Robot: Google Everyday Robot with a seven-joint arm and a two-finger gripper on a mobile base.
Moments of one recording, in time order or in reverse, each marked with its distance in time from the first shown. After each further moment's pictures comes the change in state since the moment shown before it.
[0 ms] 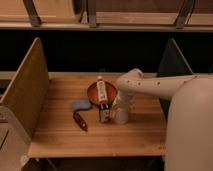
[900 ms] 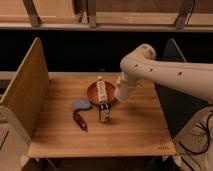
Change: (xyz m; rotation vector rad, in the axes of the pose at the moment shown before) arm -0.043 0.026 -0.181 -0.071 -0.307 -0.052
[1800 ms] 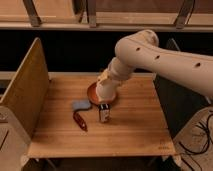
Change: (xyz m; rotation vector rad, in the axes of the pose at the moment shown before) arm 0.030 0.069 -0.065 -0.189 0.078 -0.157
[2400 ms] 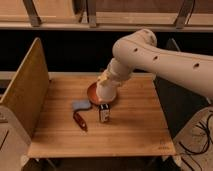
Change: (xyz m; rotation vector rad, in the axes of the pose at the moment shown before) arm 0.008 -0.001 -0.007 0.057 0.001 -0.039
